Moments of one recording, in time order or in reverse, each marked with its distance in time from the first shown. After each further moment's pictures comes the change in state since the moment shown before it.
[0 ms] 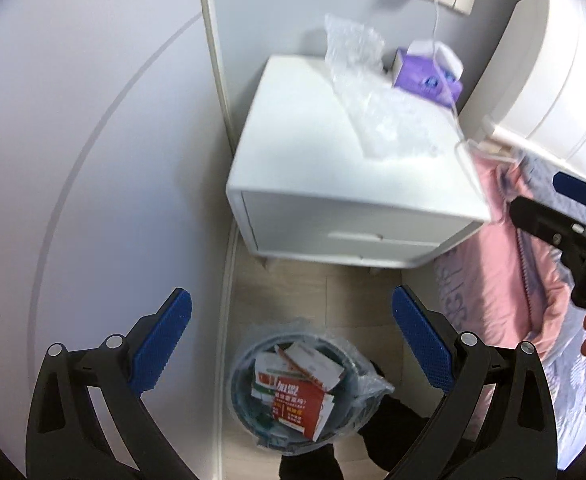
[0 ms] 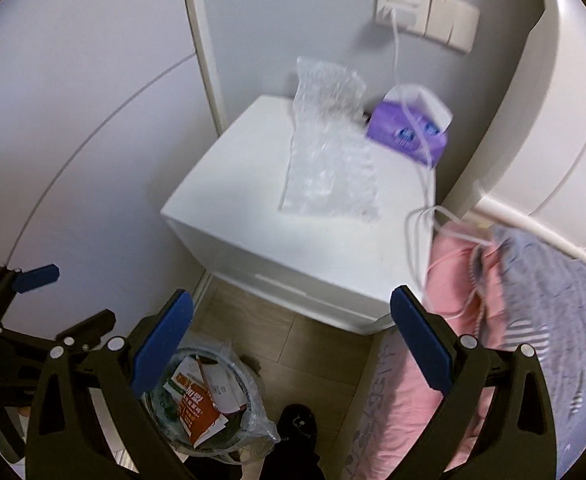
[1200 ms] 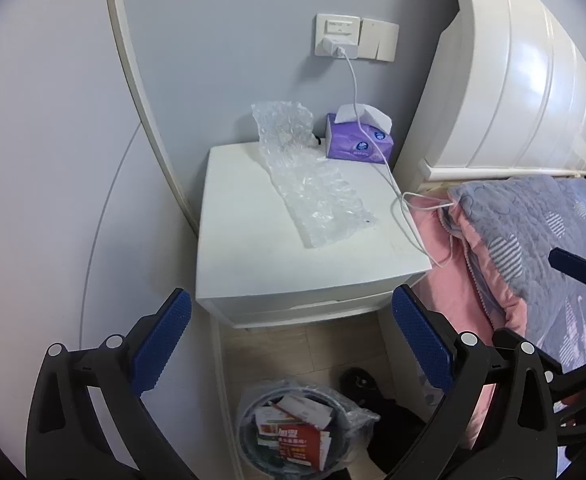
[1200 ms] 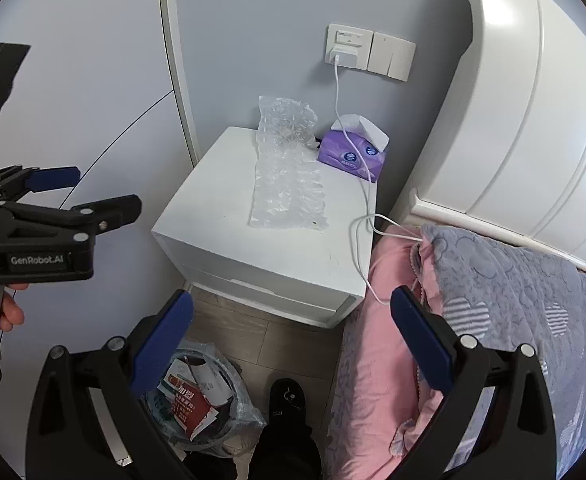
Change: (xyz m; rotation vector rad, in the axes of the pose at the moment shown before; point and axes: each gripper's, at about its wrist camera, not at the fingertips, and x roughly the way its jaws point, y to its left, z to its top) left arm -0.056 -0.040 0.071 0.177 -0.145 -0.106; right arm -0.069 -0.011 -0.013 0.039 -0.021 -0.120
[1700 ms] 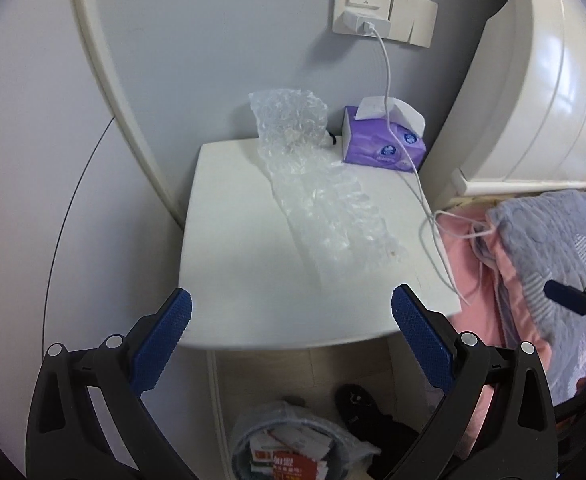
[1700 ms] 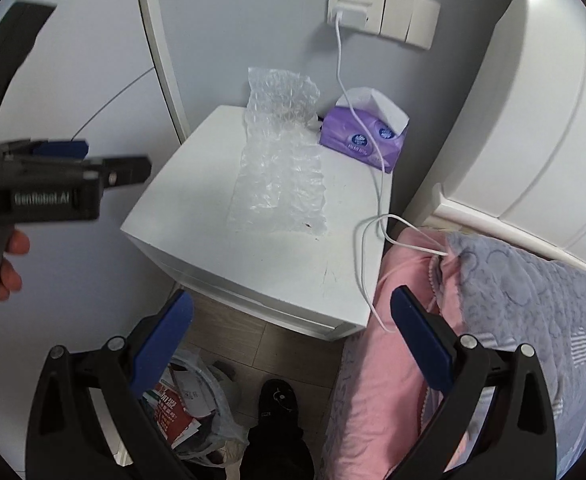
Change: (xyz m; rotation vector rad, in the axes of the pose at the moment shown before) left arm 0.098 -0.013 0.058 -0.025 0.051 0.034; right arm 0.100 -0.034 0.027 -0.032 0.076 0.059
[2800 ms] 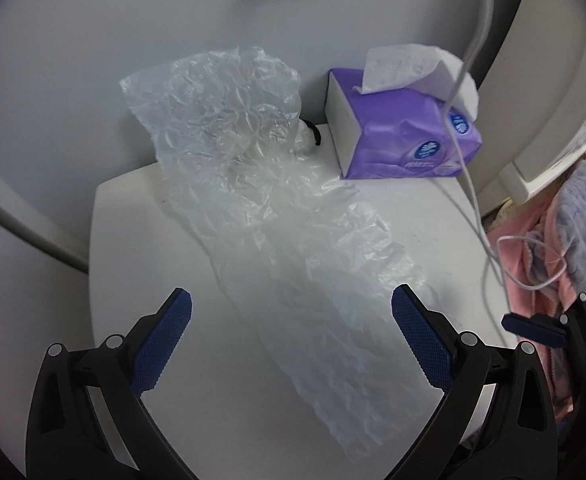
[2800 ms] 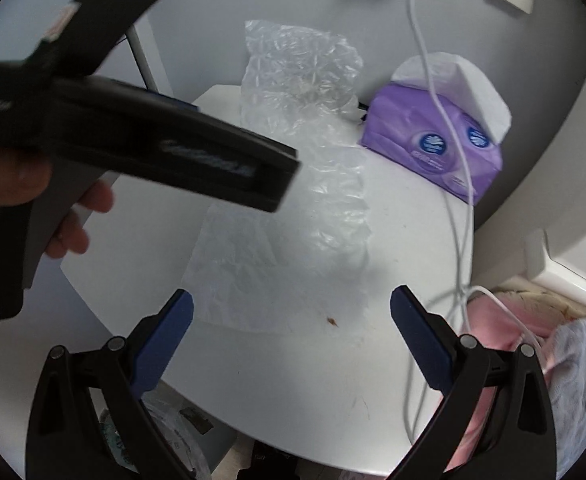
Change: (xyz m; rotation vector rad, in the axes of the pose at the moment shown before) left arm 0.193 -0.012 0.086 0.167 0.102 -0.098; right arm 0.164 -0.003 0.054 -0.060 0.011 0.087
